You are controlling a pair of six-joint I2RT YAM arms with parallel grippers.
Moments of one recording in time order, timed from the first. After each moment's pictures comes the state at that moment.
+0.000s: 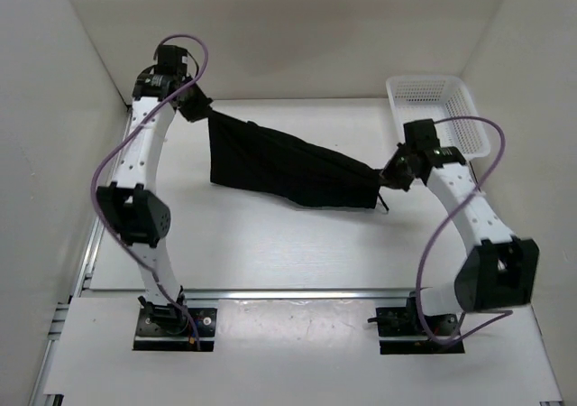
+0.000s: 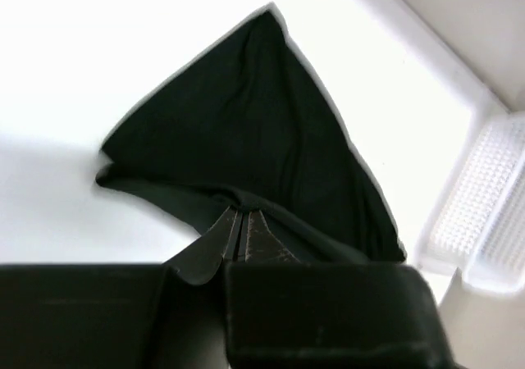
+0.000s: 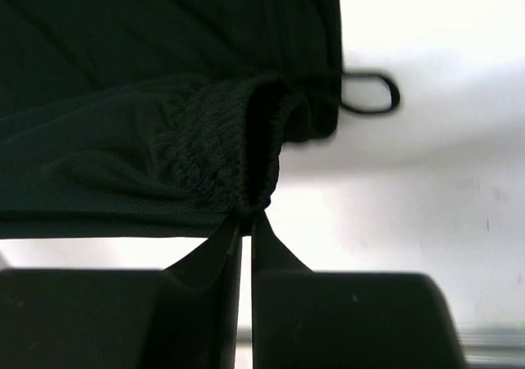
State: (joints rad) left arm -0.10 1.89 2.10 -1.05 0.02 -0.71; right arm 0.17 1.36 1.16 -0.79 -0.07 0.73
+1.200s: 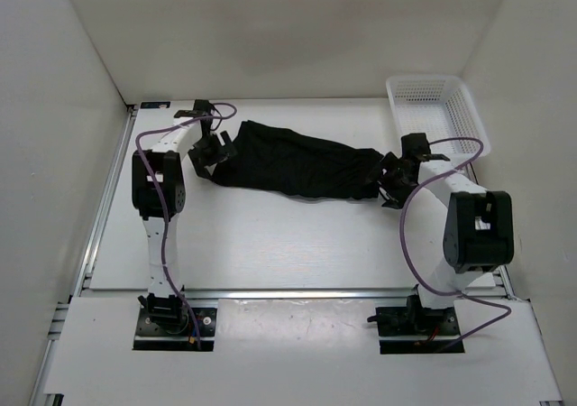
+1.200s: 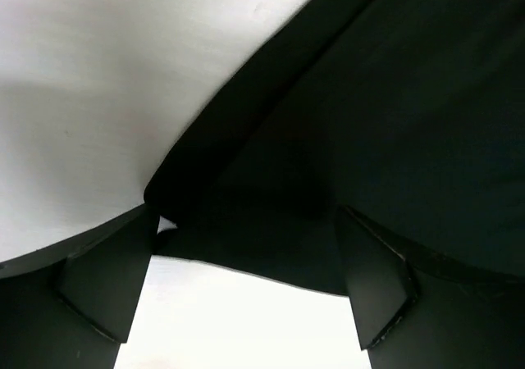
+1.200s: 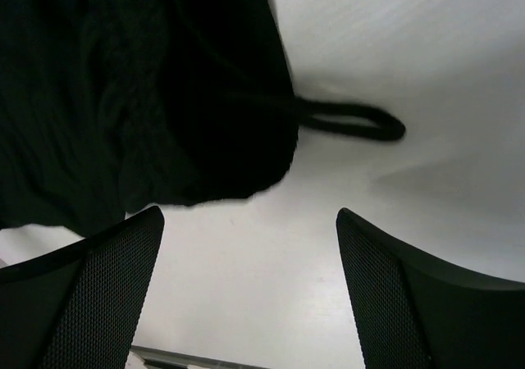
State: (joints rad) left arm -0.11 2.27 1.85 -0.93 0.10 -0.53; right arm 0.07 1.64 1.06 -0.56 -0.20 0.78
